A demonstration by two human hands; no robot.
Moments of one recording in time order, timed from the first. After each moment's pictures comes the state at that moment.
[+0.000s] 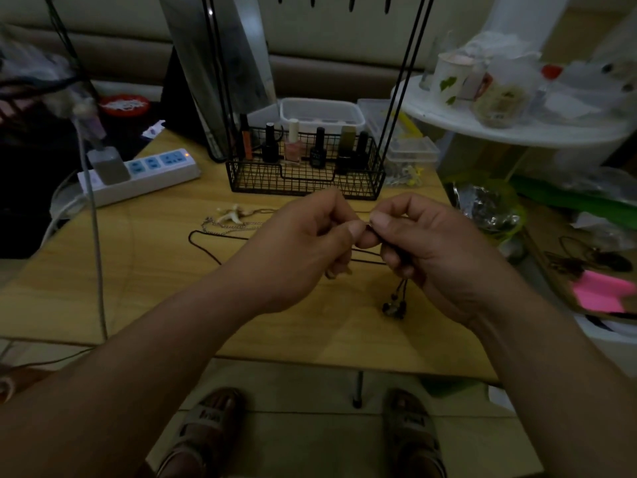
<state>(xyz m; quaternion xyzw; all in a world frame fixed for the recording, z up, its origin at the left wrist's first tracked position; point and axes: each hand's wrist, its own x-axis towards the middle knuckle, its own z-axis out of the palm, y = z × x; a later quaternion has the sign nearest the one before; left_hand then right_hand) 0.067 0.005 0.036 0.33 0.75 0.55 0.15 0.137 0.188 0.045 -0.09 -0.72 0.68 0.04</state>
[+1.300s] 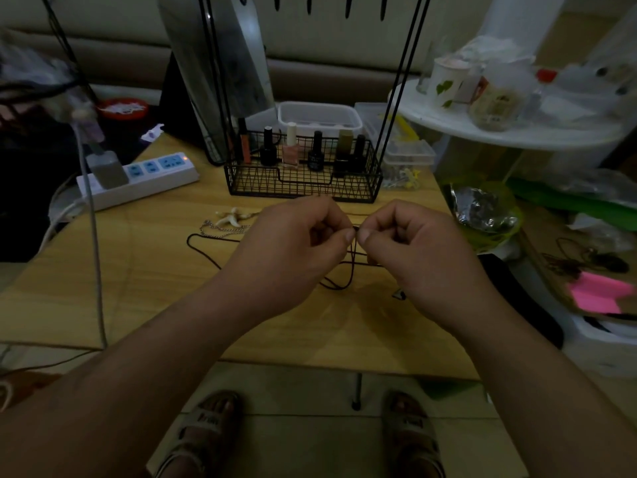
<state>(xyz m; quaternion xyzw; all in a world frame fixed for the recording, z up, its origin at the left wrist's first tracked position) 0.063 0.004 0.024 0.37 0.80 0.46 -0.03 0.140 0.178 0.037 -0.06 -0.85 0.50 0.16</state>
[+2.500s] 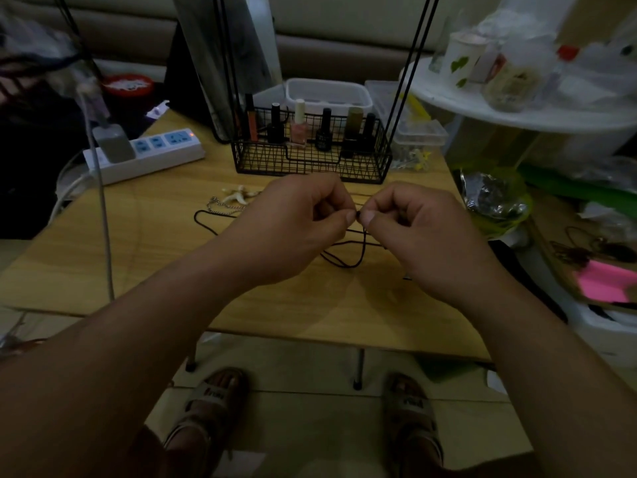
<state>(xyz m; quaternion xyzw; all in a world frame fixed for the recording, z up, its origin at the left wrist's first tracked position) 0.055 -0.003 0.028 0.37 0.81 0.45 0.05 0.137 0.179 0.034 -0.03 -0.89 0.43 0.13</state>
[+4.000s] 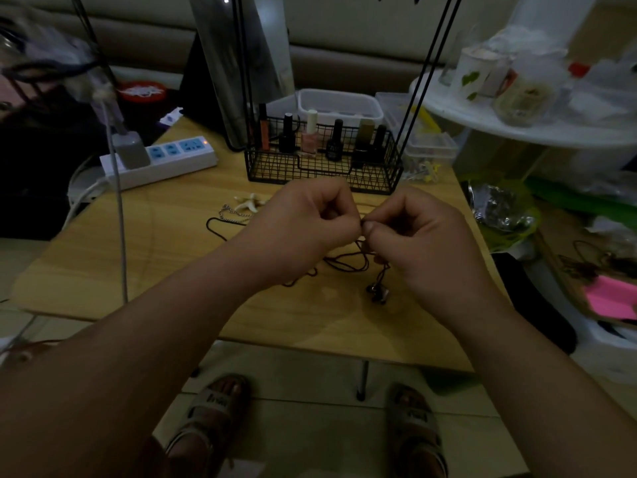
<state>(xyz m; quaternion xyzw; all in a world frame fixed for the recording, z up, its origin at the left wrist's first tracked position) 0.049 -0.003 0.032 0.33 0.77 0.54 0.10 0.132 0.161 0.028 -0.03 -0.84 0.50 0.19</state>
